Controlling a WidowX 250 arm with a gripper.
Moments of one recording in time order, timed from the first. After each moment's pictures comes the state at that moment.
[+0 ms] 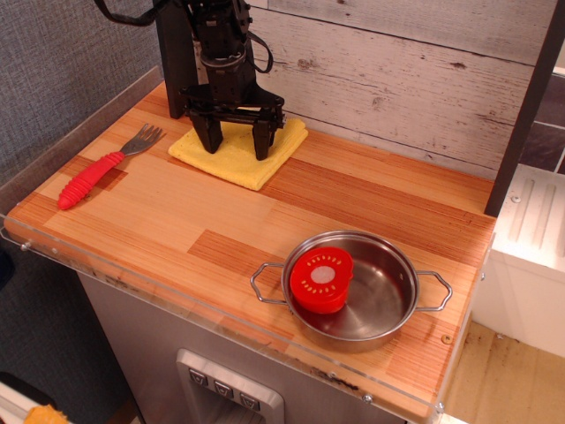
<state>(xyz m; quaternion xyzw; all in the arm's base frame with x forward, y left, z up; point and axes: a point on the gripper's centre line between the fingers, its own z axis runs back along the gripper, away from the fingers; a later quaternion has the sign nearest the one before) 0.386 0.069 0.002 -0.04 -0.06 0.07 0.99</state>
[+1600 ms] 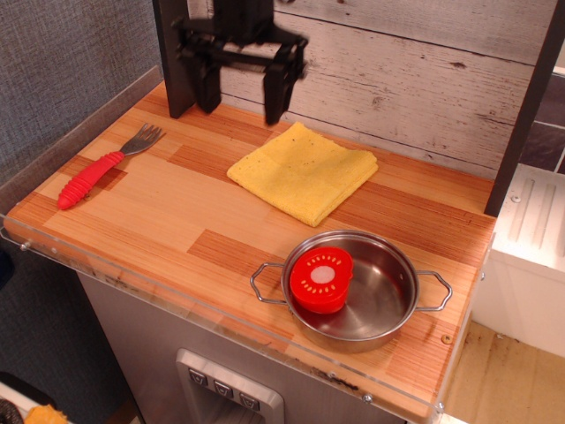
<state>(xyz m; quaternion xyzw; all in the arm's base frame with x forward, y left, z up) 0.320 0.039 0.107 0.00 -0.01 0.05 1.00</state>
